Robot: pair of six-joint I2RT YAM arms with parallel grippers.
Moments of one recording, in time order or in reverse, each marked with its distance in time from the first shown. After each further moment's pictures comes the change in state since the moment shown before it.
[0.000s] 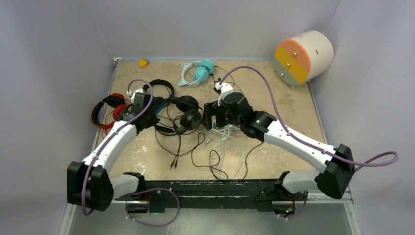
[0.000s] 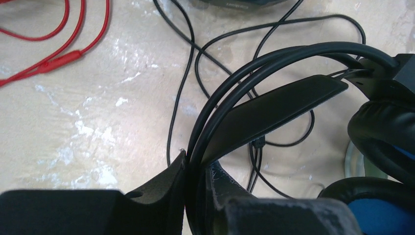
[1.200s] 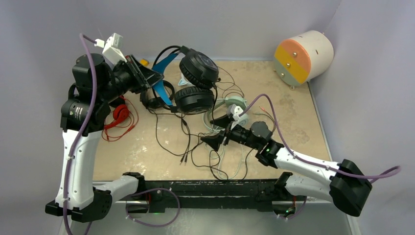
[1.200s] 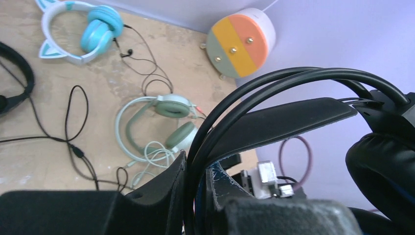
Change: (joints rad) left arm 0.005 -0.104 0.877 -0.321 0.594 -0.049; right arm 0.000 -0.275 -0.624 0.909 -0.346 -0.183
